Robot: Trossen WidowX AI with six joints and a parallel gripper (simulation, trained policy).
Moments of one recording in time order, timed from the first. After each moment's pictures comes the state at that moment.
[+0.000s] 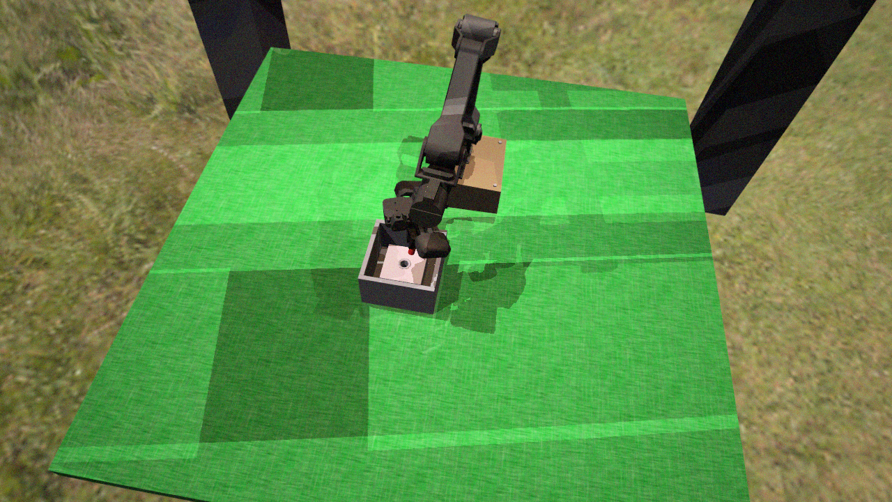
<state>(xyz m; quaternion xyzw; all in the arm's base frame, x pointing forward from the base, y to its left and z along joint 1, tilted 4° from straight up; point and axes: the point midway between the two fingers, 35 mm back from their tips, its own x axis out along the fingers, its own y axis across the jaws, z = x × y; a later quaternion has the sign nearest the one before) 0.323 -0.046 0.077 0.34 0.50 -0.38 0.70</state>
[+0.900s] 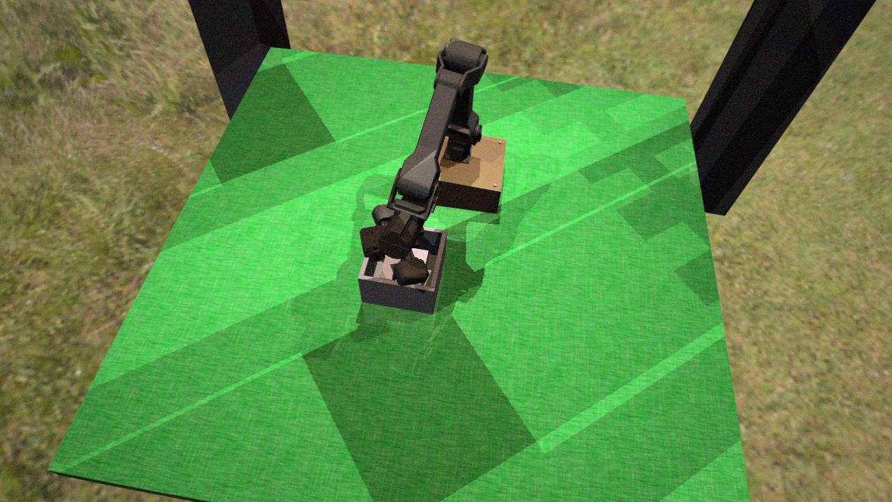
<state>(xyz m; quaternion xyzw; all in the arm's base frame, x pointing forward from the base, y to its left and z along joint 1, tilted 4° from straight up) 0.359 -0.080 0.033 0.31 0.53 -0.38 0.69</state>
